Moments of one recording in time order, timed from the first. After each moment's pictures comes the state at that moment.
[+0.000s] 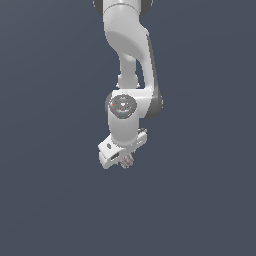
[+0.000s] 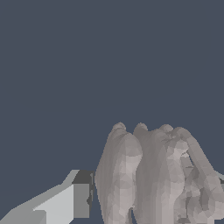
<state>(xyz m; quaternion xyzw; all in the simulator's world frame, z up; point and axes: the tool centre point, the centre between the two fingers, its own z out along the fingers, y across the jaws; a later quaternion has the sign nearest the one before) 0.057 -0.012 0.104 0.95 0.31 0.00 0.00</state>
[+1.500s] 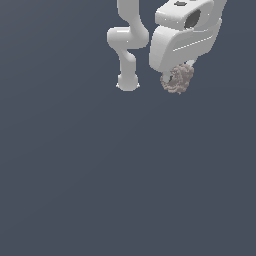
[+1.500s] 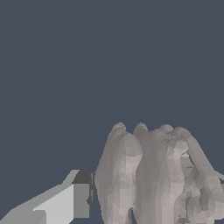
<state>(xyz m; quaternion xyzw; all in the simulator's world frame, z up) -0.038 0.136 0.418 0.95 0.31 0.00 0.00</state>
